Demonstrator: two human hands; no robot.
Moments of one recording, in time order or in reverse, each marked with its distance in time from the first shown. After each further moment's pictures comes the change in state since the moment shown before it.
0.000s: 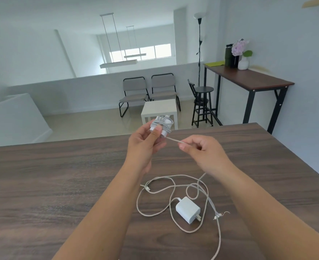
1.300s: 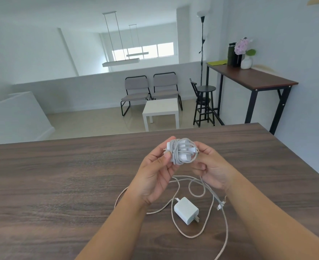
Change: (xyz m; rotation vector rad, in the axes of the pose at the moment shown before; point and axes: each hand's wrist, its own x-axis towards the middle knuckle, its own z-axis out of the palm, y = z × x) left_hand -0.047 -0.031 0.002 -0.435 -0.408 -0.169; right_hand -0.005 0.036 -0.002 0.960 -0.313 0.288
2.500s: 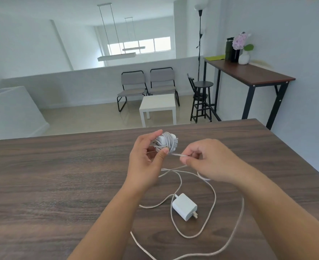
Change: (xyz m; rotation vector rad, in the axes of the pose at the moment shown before) left_hand 0.002 0.005 -0.014 1.100 0.361 0.389; right_hand -0.026 -0.043 0.037 -1.465 0.091 -0.089
